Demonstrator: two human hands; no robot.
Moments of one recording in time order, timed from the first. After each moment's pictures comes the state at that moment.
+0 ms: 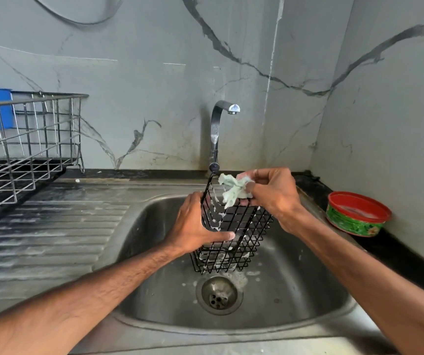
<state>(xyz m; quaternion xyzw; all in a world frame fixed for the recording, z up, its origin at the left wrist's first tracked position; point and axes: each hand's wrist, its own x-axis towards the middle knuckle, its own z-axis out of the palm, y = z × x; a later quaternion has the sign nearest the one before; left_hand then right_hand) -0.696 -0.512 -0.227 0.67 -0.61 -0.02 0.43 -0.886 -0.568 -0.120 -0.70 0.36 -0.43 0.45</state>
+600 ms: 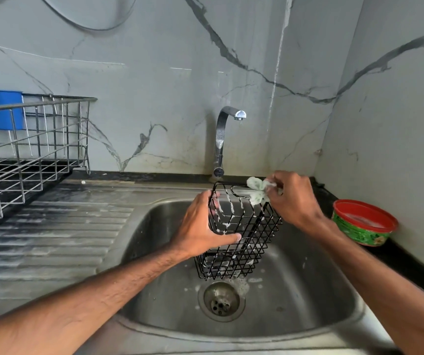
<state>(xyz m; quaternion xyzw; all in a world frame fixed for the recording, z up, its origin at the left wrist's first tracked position) -0.701 -0.511 -0.219 0.66 -0.61 -0.01 0.44 -0.907 -0.604 -0.125 -0.84 0.39 -0.38 0.06</state>
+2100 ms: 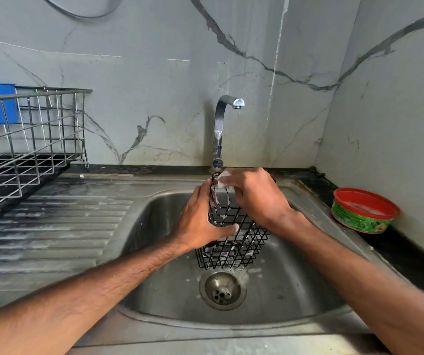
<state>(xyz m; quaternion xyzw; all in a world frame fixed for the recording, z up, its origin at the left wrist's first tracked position) -0.708 -0.509 -0.217 0.68 -0.61 0.00 0.42 -0.861 -0.573 -0.134 -0.92 0.20 -0.33 -0.04</state>
